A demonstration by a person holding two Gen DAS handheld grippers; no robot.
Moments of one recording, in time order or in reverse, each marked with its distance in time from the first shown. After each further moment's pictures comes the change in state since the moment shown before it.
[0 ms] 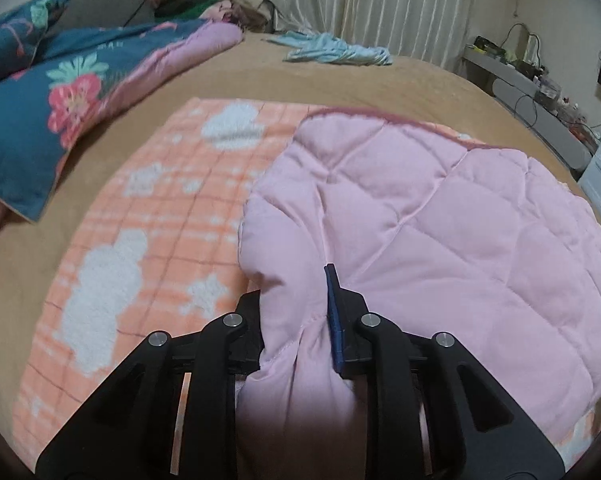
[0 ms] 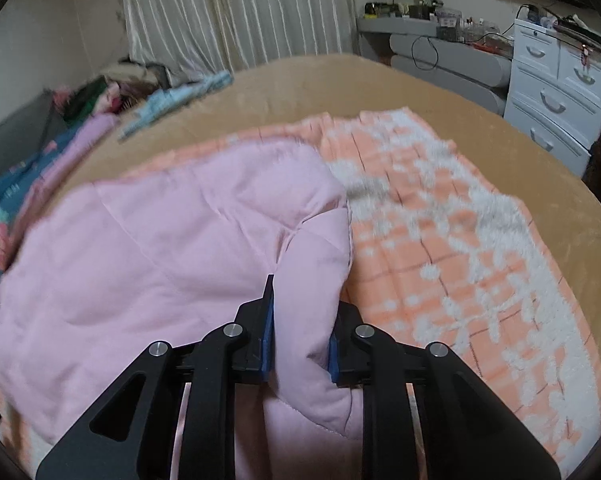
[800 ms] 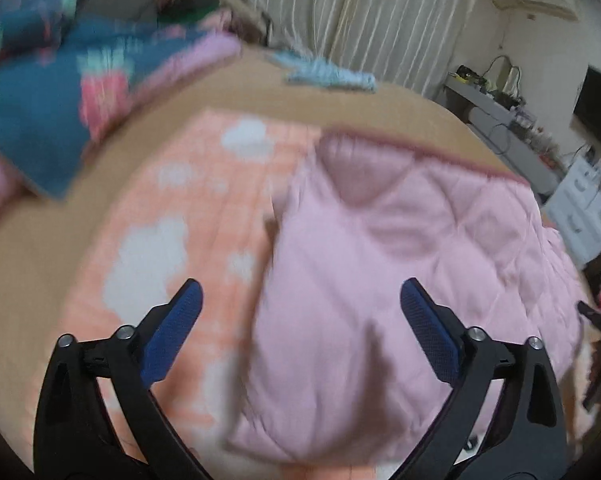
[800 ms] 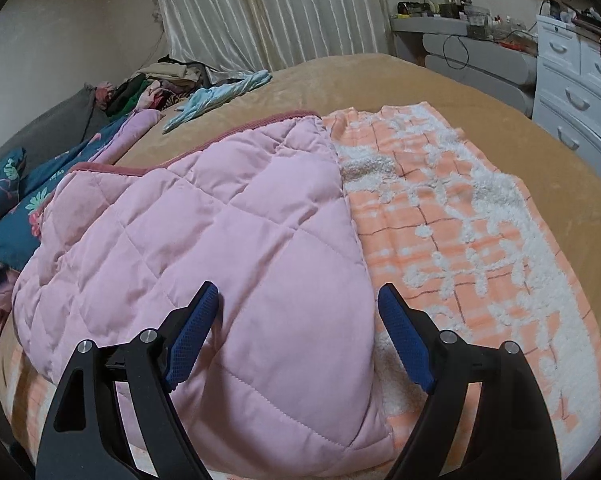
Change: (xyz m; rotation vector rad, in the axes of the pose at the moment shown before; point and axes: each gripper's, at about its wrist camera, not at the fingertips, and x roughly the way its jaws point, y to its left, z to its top) left arm -0.071 0.046 -0.026 -0.084 -0.030 -0.157; right arm -0.058 -0.024 -0.039 -0.019 -0.023 0.188
